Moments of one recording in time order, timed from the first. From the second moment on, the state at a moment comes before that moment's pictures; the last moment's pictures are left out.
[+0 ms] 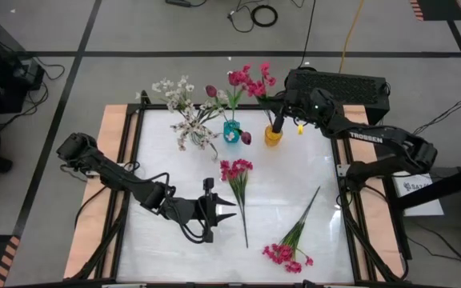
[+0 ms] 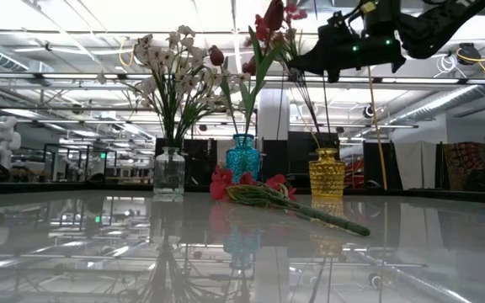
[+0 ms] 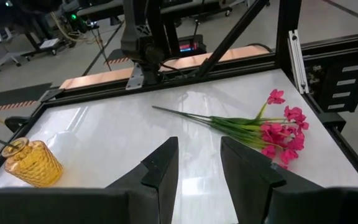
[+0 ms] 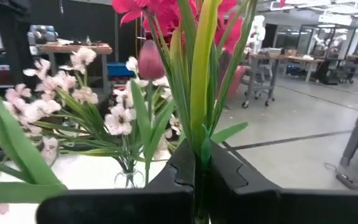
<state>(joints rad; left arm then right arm) -0.48 1.55 1.09 0.11 -0.50 0.01 -0.63 1.26 0.73 0.57 -0.27 -0.05</state>
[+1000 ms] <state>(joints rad) -0.48 1.55 1.09 0.11 -0.50 0.02 -0.65 1.36 0.73 0.49 -0.27 -0.05</state>
